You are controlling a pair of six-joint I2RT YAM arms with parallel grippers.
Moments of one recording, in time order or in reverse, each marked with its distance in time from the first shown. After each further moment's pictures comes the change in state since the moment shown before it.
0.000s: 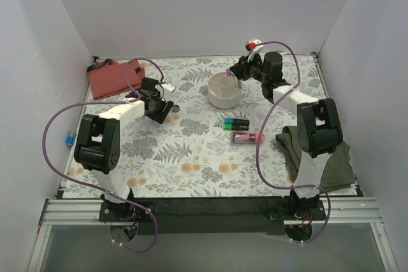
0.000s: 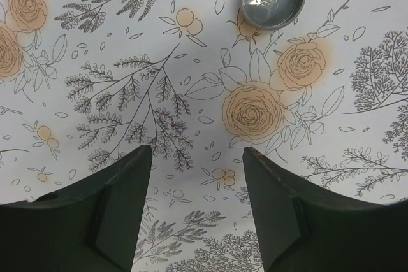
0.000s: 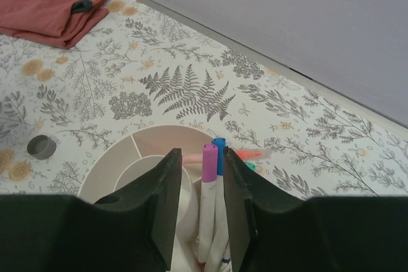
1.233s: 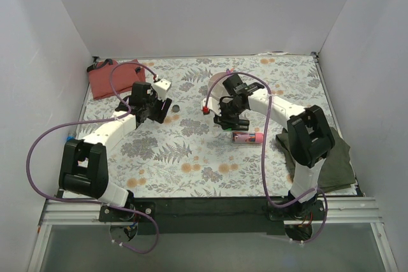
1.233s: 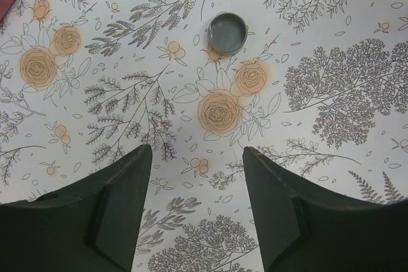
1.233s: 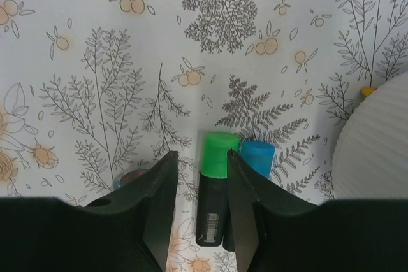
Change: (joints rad) left arm -0.007 -0.268 -0.174 0.160 0.089 -0.070; right arm 0.328 -0.081 0.095 -1.236 0.035 -1.029
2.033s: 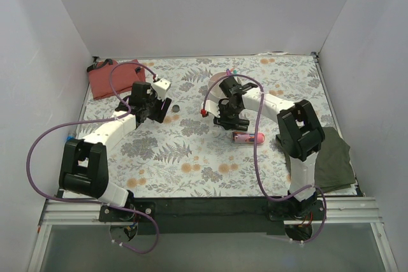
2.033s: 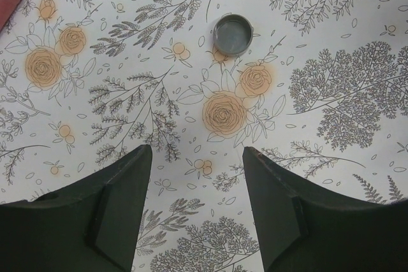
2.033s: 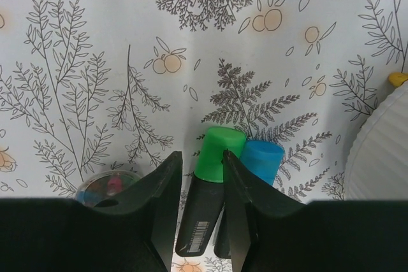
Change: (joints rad) left arm 0.000 0.003 -0.002 0.009 -0.009 0.000; right arm -0.001 0.111 0.043 -0.027 0.113 -0.020
